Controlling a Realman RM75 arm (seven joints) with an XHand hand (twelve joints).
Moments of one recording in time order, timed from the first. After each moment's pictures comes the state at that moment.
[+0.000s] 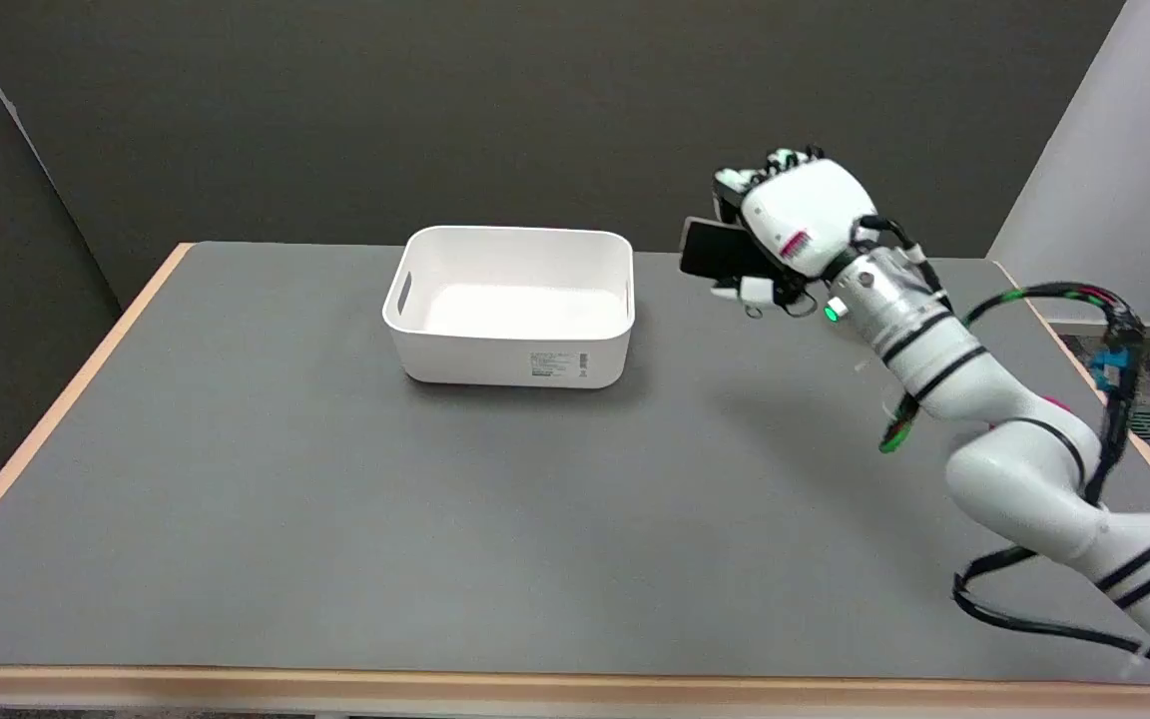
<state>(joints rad) 0.04 -0.92 -1.65 1.65 0.56 0.20 -0.18</state>
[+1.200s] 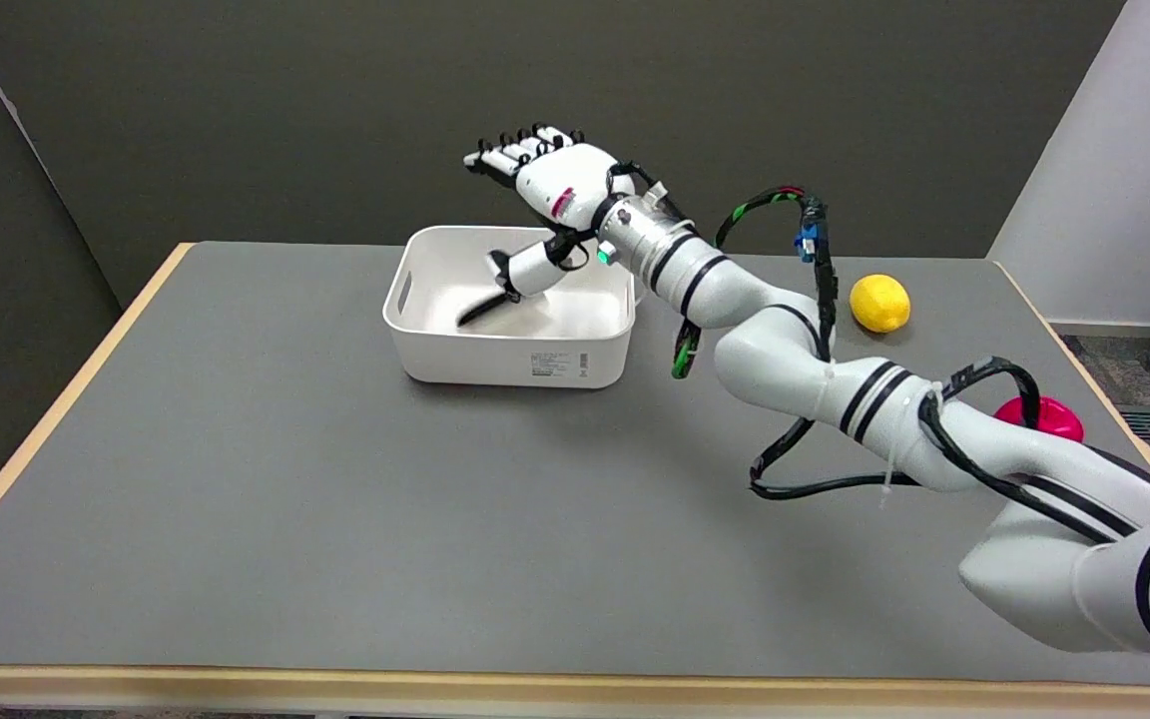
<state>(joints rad) 0.75 -1.18 -2.26 1.06 0.67 0.14 -0.04</state>
